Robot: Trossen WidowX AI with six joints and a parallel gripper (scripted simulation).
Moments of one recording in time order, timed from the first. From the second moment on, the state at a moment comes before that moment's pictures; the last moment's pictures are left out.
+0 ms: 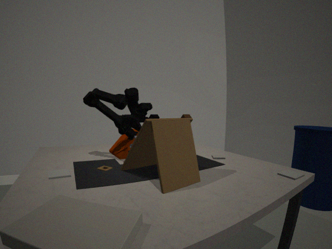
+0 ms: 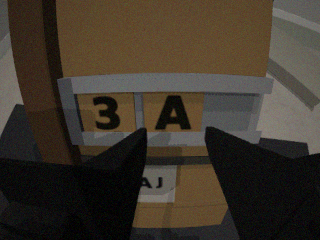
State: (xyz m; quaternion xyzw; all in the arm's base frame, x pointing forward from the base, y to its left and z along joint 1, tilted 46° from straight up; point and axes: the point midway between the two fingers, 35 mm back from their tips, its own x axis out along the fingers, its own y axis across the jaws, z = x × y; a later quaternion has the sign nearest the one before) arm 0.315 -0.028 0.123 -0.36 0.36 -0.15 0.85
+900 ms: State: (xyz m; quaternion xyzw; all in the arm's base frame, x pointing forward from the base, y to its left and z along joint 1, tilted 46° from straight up) arm 0.337 -0.038 0.133 -0.31 0.51 -0.20 0.78
